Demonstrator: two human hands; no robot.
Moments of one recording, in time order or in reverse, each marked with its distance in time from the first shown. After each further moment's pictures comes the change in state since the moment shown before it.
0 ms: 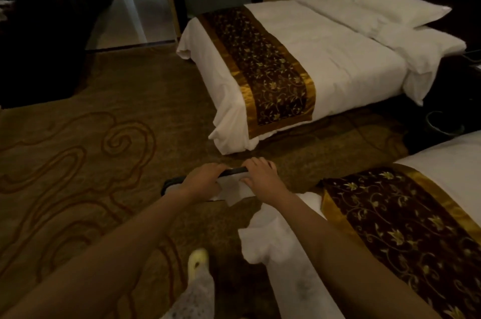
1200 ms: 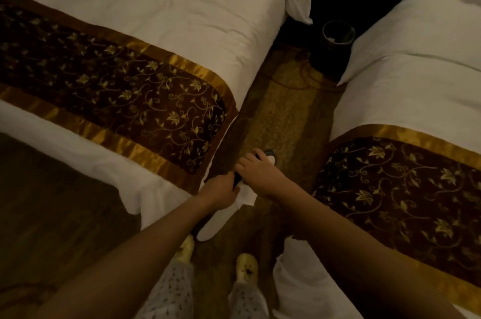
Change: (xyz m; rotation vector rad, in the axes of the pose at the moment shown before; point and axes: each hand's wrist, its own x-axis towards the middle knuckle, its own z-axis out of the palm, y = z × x) left_hand 0.547 0.045 -0.018 0.160 -0.585 0.529; right_hand 0.337 0.292 -0.031 -0.296 -0.095 0.435
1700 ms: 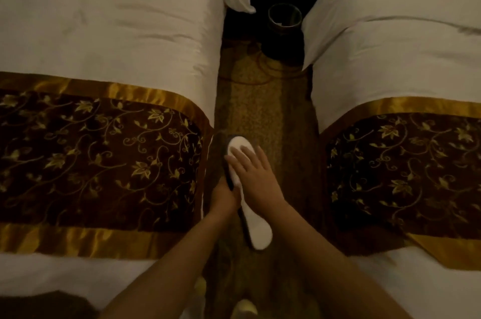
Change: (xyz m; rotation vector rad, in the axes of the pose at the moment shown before) left_hand 0.176 -0.079 -0.005 -0.431 0.172 -0.073; right_hand 0.129 0.019 0.061 0.232 0.275 0.606
